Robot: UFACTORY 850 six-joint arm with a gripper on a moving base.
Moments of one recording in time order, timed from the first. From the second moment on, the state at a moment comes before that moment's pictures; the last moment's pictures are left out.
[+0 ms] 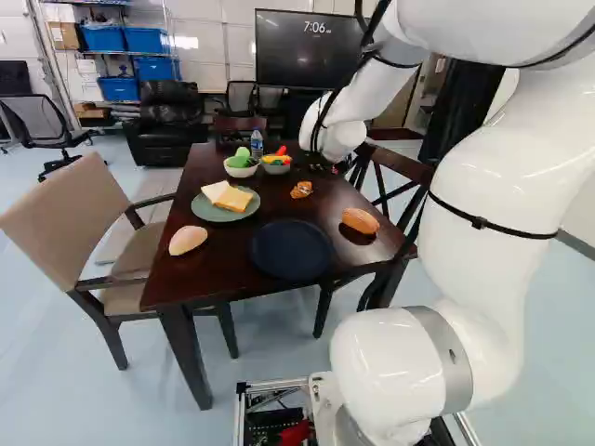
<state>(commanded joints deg) 0.4 -8.4 -49.0 7.3 9.7 0.0</state>
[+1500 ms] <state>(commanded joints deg) -0.8 -20.9 -71.3 16.1 -24.5 0.0</state>
